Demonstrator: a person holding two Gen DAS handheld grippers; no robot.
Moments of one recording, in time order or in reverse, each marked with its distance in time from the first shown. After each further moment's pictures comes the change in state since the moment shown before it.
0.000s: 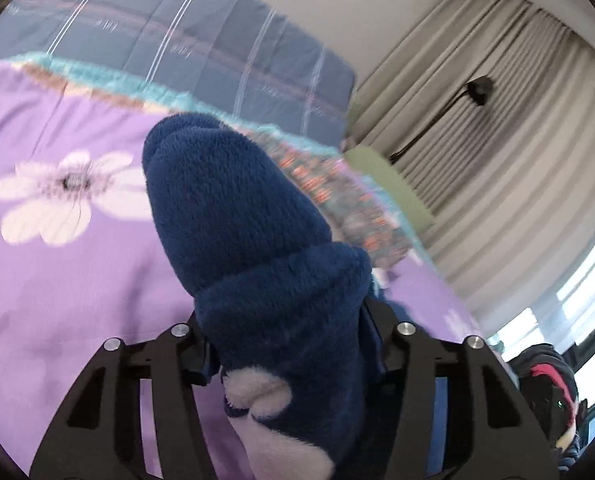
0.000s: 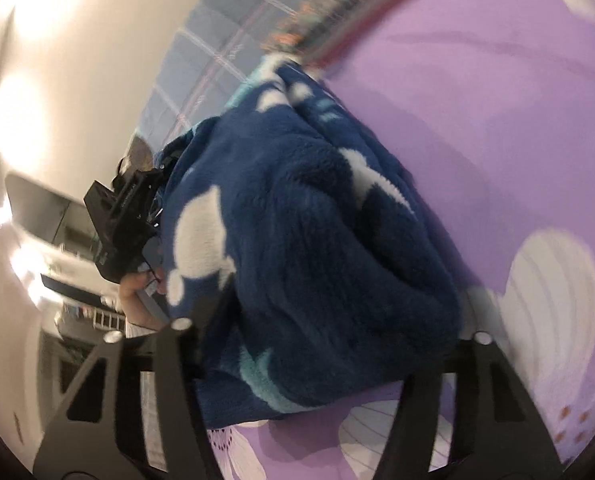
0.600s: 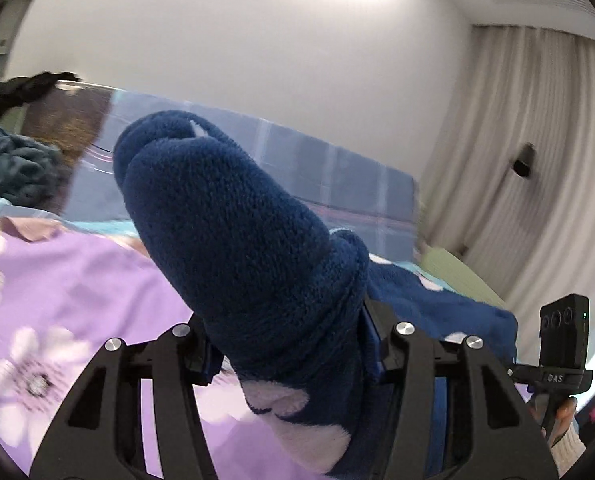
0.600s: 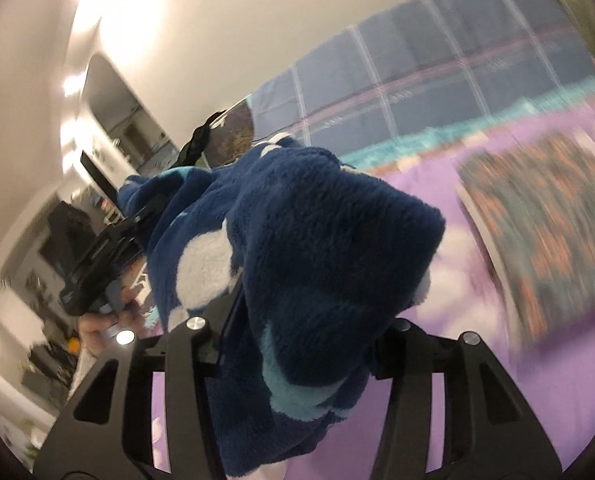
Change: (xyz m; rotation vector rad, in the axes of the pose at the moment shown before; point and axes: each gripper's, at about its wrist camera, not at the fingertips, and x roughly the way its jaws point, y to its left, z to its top) left arm -0.143 0.017 0.130 0.096 -0.371 0.361; right arm 0.115 0.196 0.186 -0.518 0.032 0.175
